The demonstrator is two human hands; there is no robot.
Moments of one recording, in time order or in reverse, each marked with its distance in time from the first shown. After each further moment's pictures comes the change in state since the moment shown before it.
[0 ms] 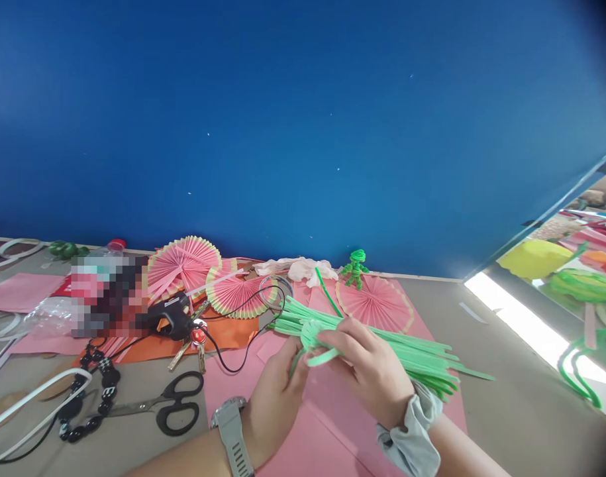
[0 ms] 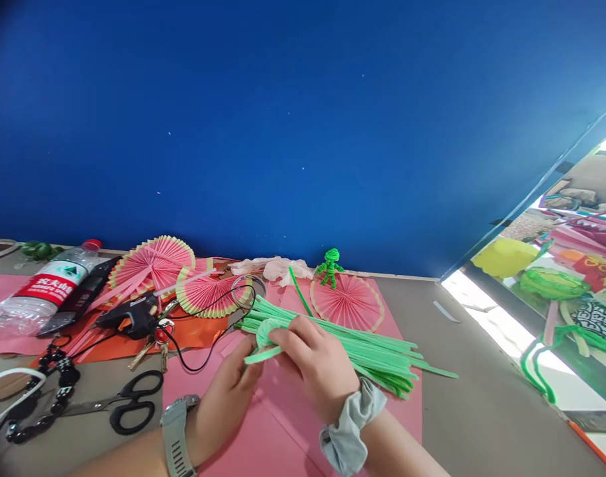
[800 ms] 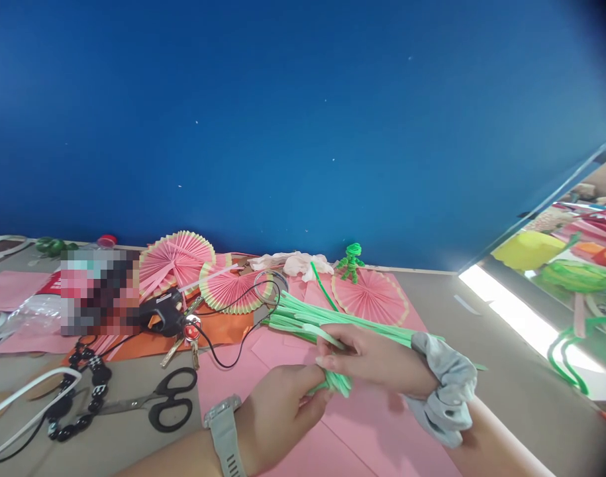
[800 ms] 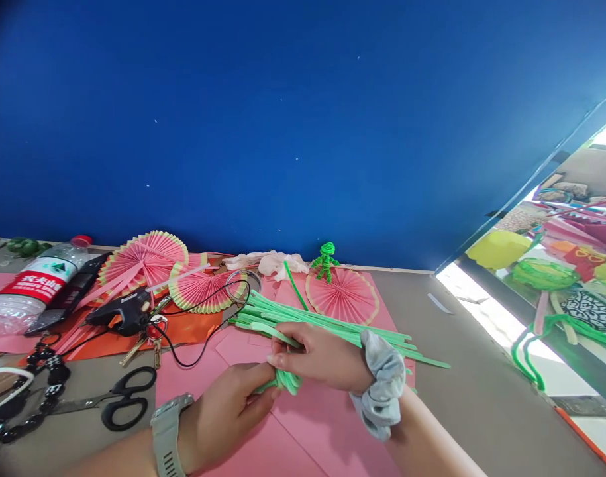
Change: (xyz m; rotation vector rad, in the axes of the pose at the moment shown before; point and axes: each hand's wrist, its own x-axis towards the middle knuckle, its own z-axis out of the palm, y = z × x) left_hand -0.009 0.001 0.002 0.726 -0.328 0.124; right_hand 0.022 0.000 -0.030 0.476 -0.590 0.395
